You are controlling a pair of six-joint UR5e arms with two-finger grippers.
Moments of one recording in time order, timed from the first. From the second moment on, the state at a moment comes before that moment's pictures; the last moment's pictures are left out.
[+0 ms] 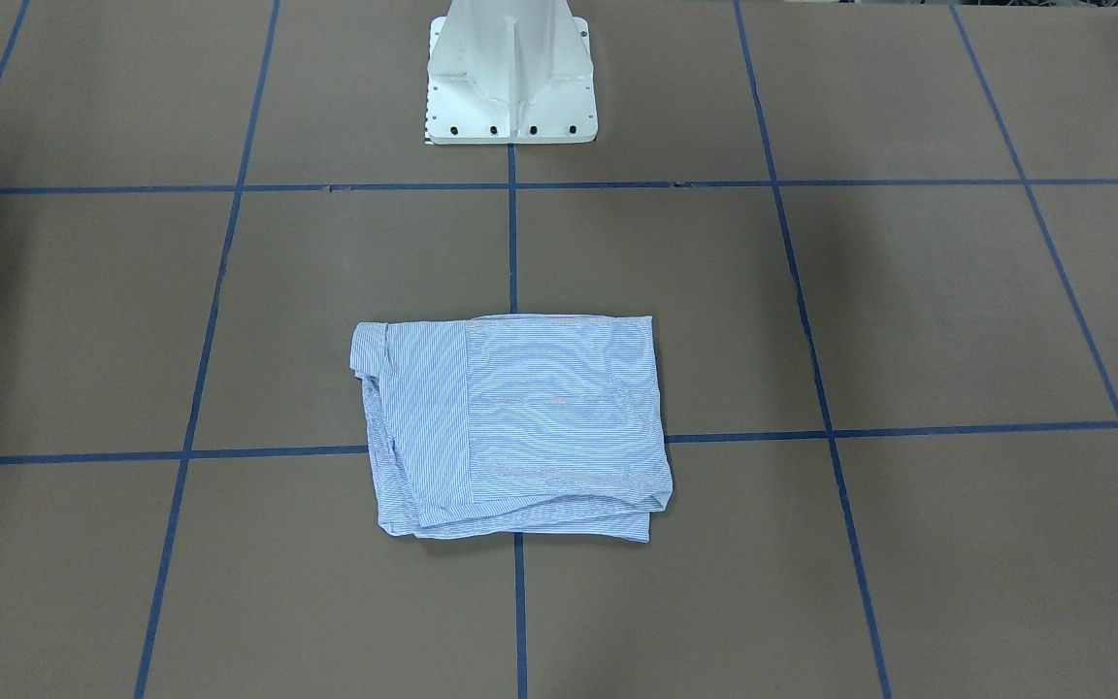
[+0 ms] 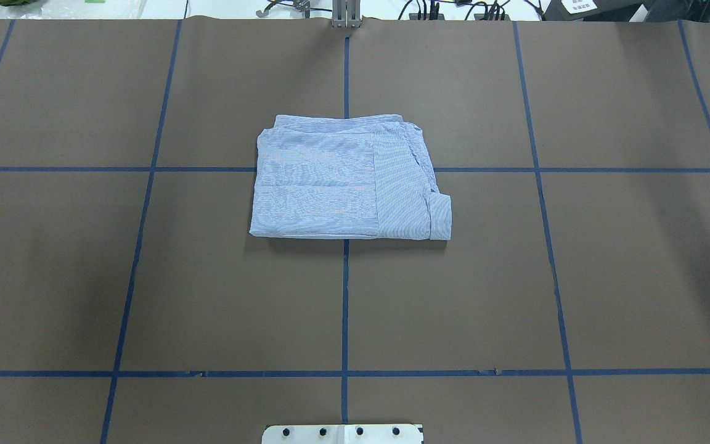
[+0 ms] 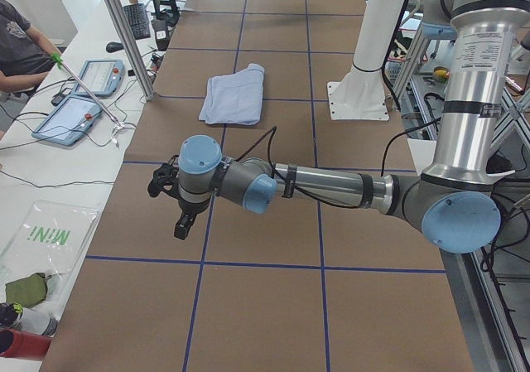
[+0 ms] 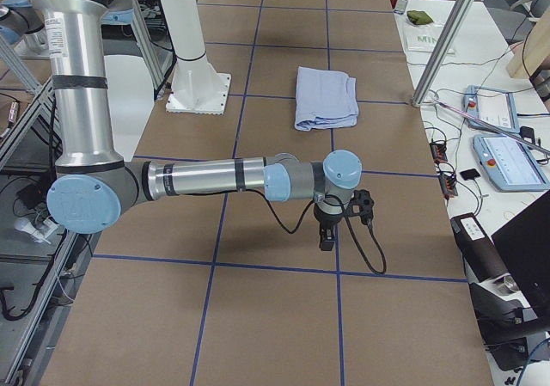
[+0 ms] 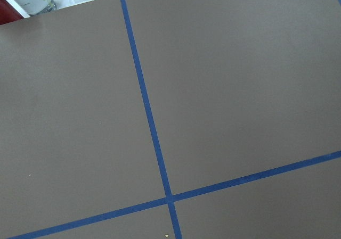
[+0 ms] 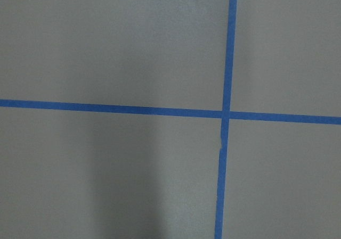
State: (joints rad) left arm -1.56 -1.66 -1.60 -1.88 -2.34 -0.04; right arm 1.47 -1.52 1.63 -1.58 2.35 0.09
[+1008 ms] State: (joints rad) left arm -1.55 -1.64 -1.60 -1.88 -2.38 -0.04; right arm 1.46 -1.50 1.60 -1.58 2.34 0.09
